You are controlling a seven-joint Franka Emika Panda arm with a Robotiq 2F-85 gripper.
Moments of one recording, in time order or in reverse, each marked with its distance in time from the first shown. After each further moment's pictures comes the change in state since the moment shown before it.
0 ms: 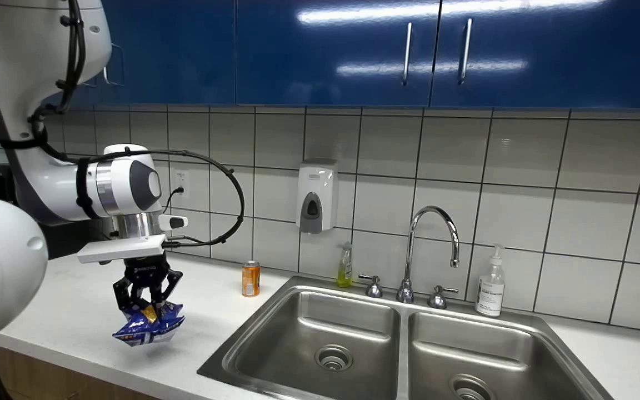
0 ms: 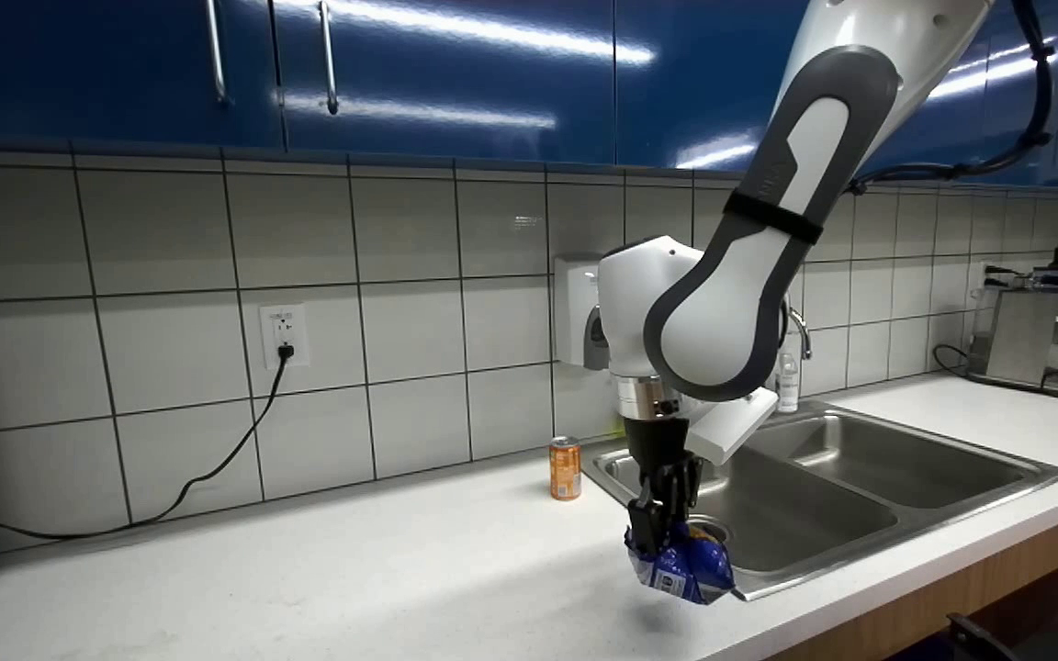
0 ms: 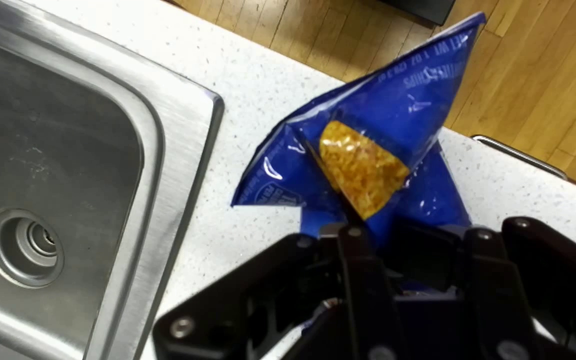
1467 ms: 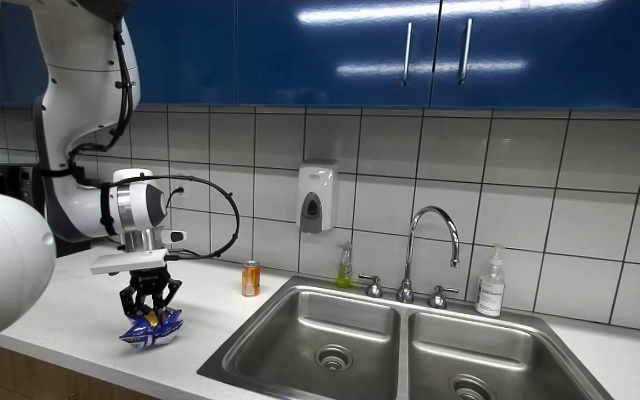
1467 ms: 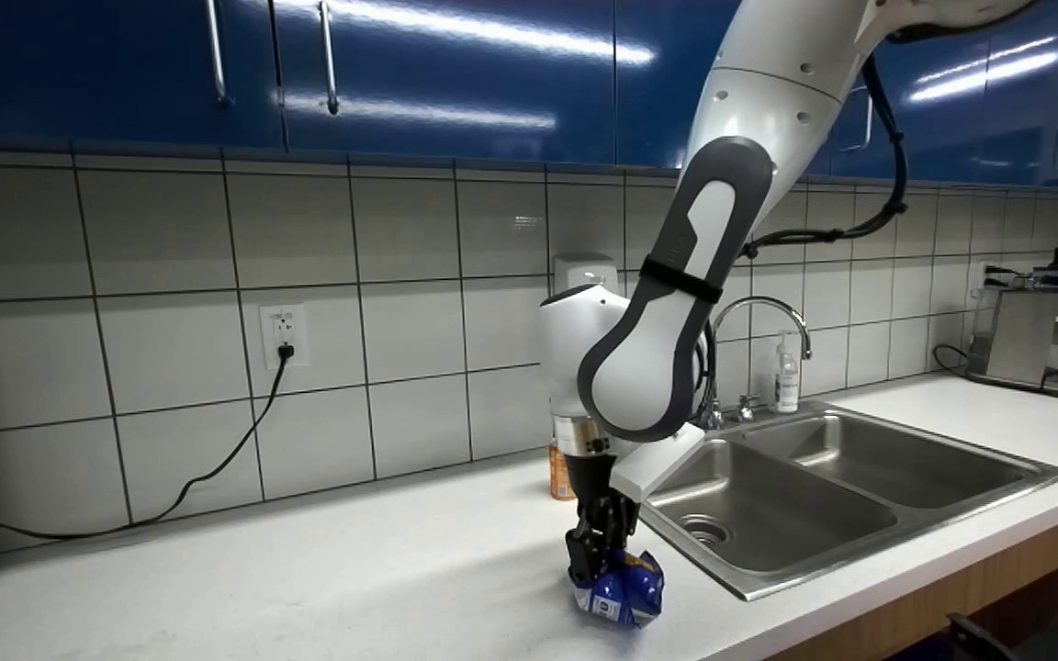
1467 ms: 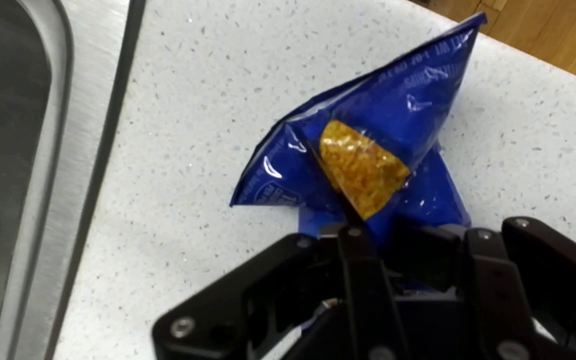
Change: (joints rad) arm 0.096 0.295 -0.052 0.240 -0.075 0.029 0.109
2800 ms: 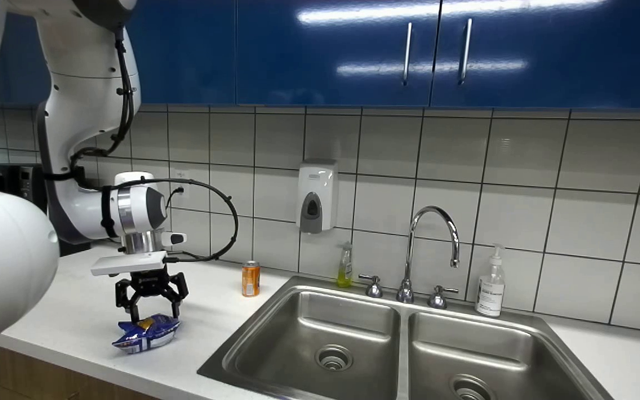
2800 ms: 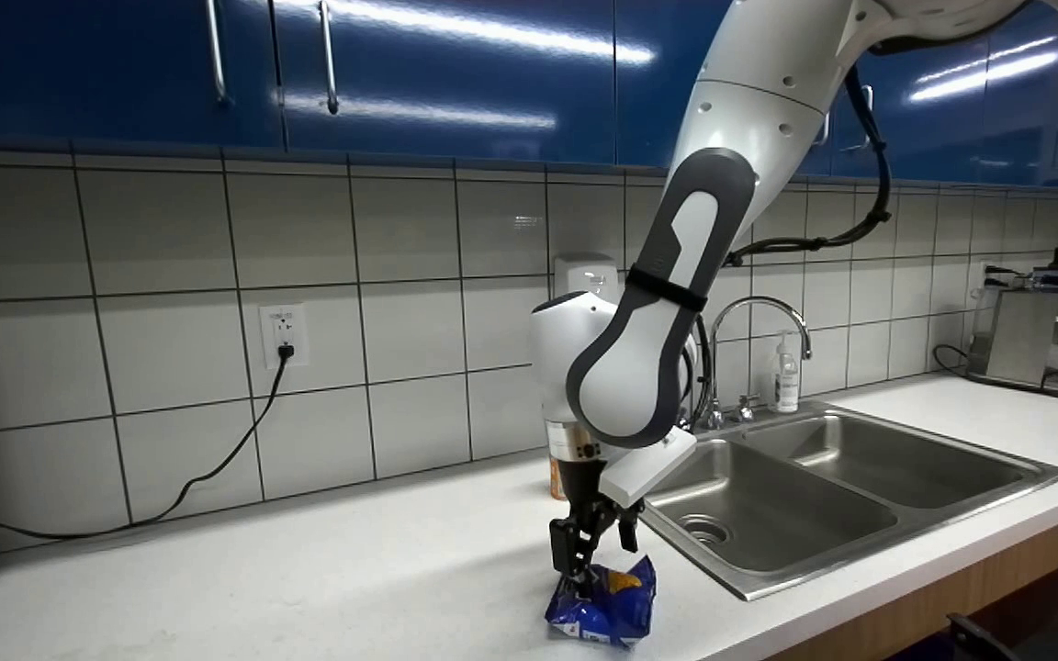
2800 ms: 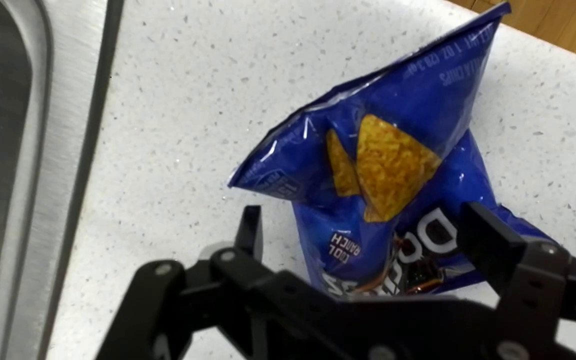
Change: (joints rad) arm 0.043 0.033 -0.034 0.032 0.023 -0.002 0.013
